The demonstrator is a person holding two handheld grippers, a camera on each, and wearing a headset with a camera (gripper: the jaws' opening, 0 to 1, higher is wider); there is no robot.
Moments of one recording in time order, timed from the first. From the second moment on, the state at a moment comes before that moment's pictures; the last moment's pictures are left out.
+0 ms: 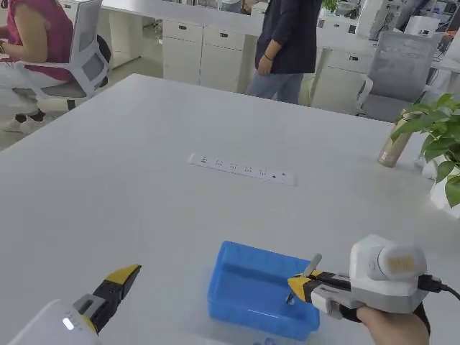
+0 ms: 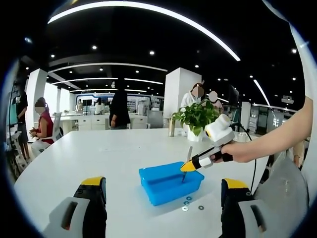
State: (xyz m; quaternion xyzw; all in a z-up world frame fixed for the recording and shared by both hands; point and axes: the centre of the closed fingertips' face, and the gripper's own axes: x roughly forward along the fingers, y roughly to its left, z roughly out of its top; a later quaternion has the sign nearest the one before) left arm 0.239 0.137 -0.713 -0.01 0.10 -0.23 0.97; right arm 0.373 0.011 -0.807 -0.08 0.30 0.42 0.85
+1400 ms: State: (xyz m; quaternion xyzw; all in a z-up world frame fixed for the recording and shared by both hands) left arm 0.237 0.133 -0.720 0.00 0.12 -0.24 0.96; right arm 0.287 0.028 -0.771 0.03 0.28 0.47 0.84
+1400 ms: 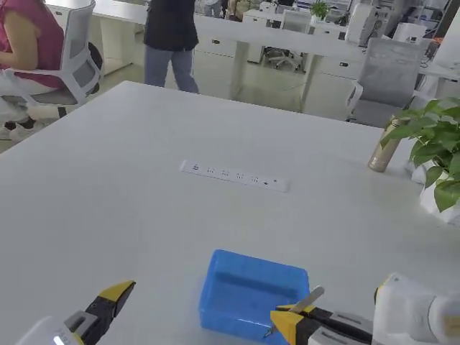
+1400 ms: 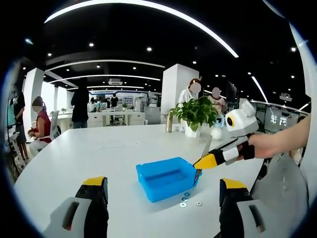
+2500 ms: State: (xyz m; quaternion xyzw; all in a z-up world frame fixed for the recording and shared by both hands) left arm 0.236 0.130 -0.721 0.00 0.12 -0.24 0.96; right arm 0.256 0.029 -0.819 -0.06 0.33 0.47 0.81
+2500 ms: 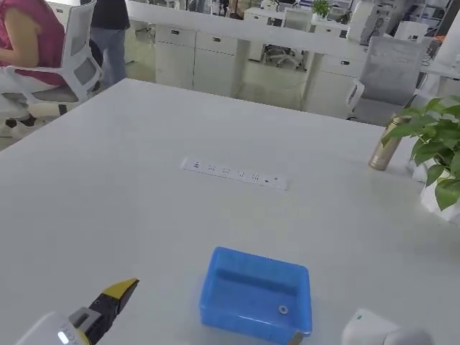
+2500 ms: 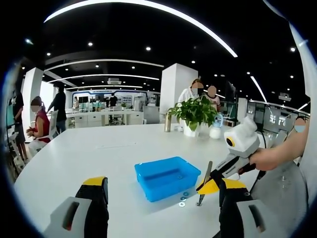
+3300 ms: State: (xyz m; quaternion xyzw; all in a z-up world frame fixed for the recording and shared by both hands) left arm 0.236 0.131 -0.722 0.01 0.12 -0.24 0.96; right arm 0.236 0.038 -0.826 -0.22 0.28 0.54 0.77
